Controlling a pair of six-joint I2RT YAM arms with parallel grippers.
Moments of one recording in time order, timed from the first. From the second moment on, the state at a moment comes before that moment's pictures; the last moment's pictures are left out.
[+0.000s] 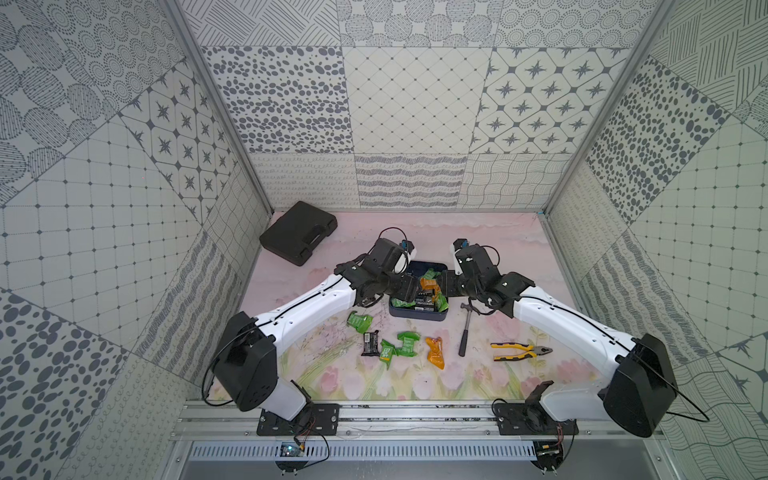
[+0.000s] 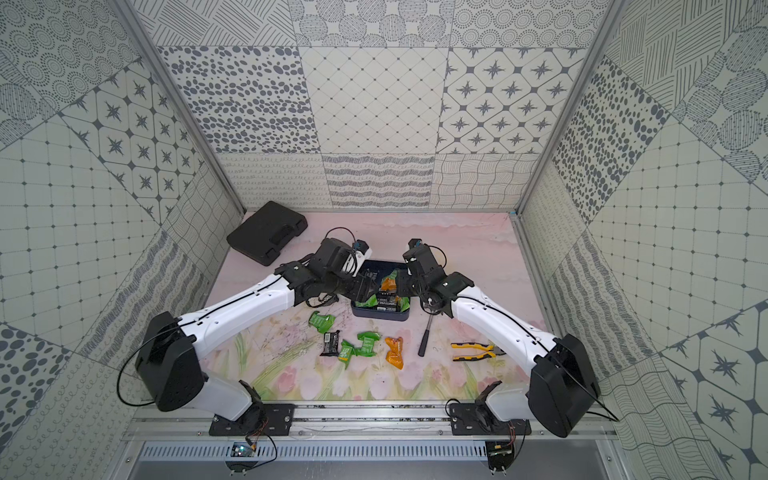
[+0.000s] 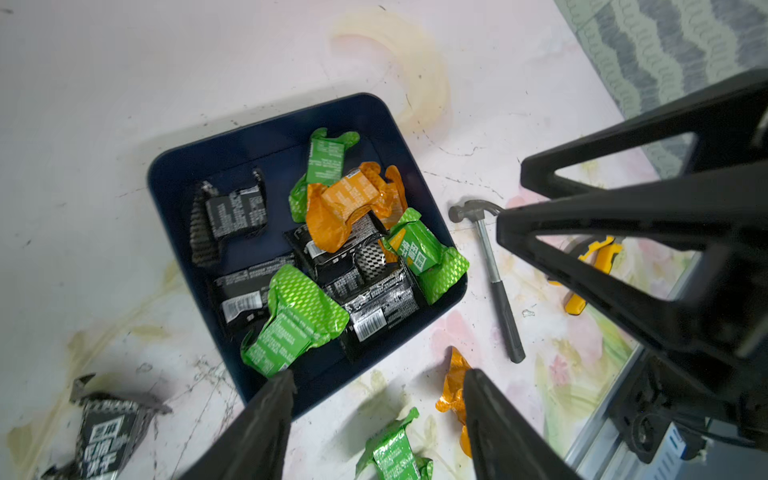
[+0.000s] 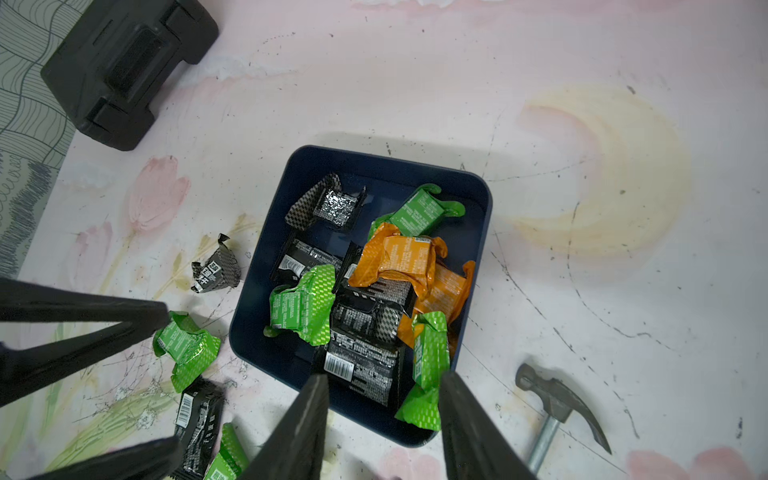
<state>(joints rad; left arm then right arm) -0.66 1.58 1.25 -0.53 0.19 -0.20 0.65 1.34 1.03 -0.49 0.10 0.49</state>
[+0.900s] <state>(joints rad) -0.69 2.12 1.75 -0.70 0.28 0.40 0.62 1.07 0.87 -0.64 0.19 0.58</state>
